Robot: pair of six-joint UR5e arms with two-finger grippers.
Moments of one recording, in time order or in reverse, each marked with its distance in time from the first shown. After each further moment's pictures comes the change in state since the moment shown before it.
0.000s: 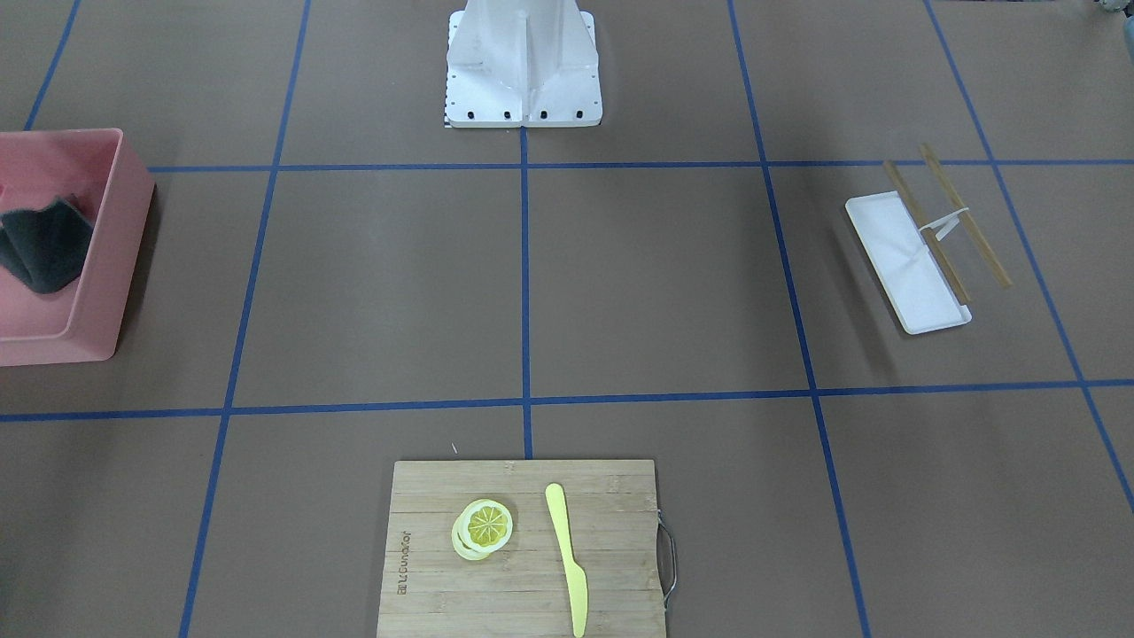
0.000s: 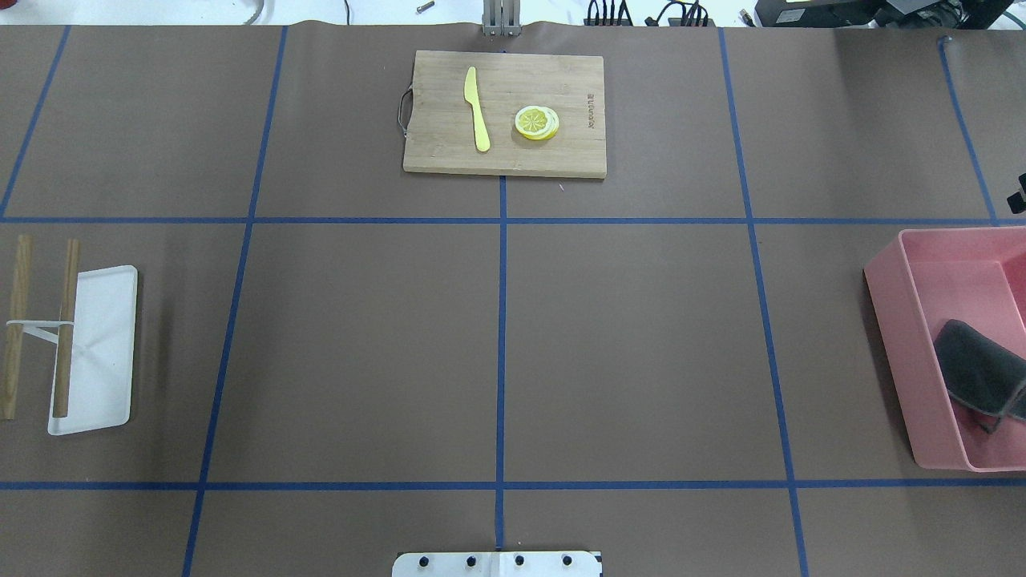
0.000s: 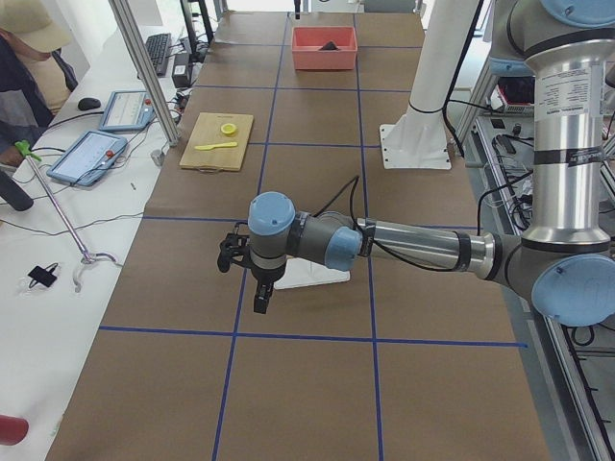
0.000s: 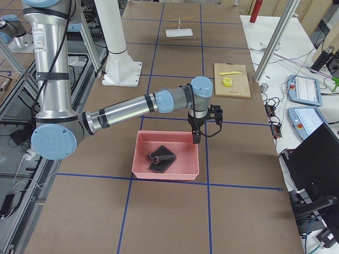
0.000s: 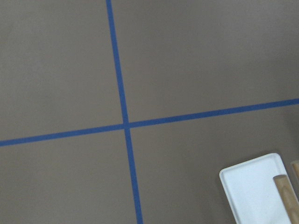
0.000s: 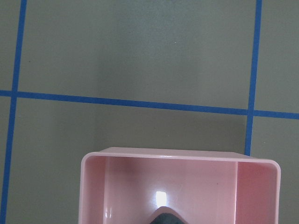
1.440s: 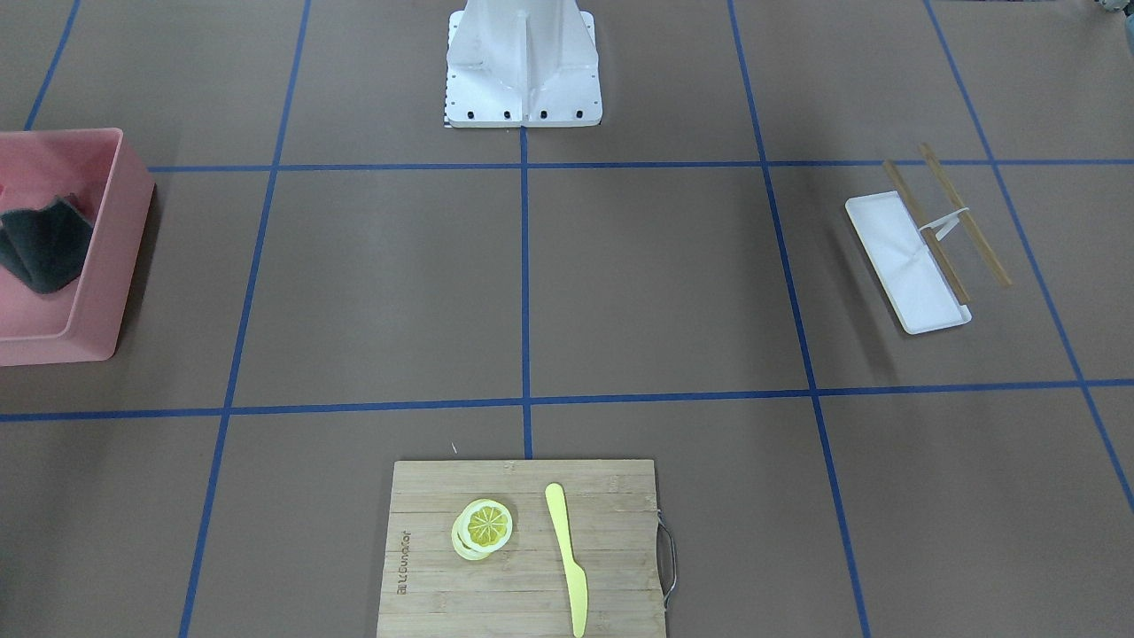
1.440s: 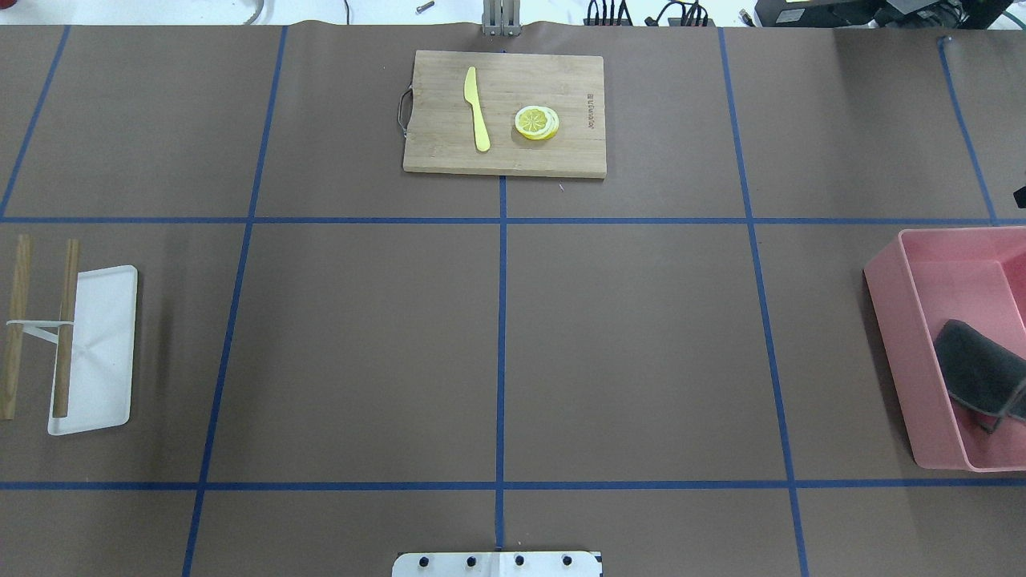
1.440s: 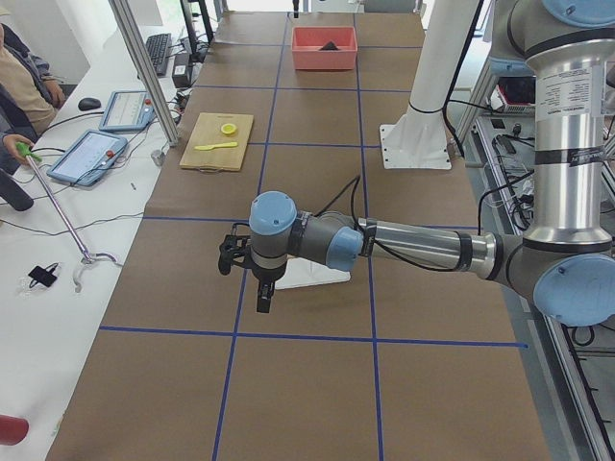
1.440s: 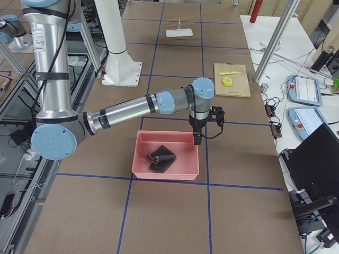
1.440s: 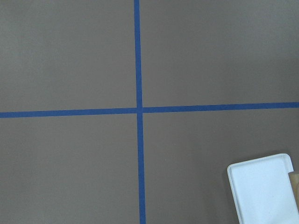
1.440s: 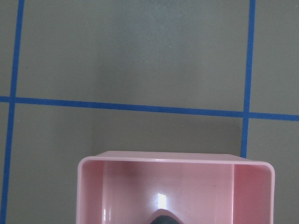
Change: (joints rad) left arm 0.000 -0.013 -0.008 -0.006 -0.004 -0.075; right arm 0.013 0.004 -0.004 0.001 0.006 -0.001
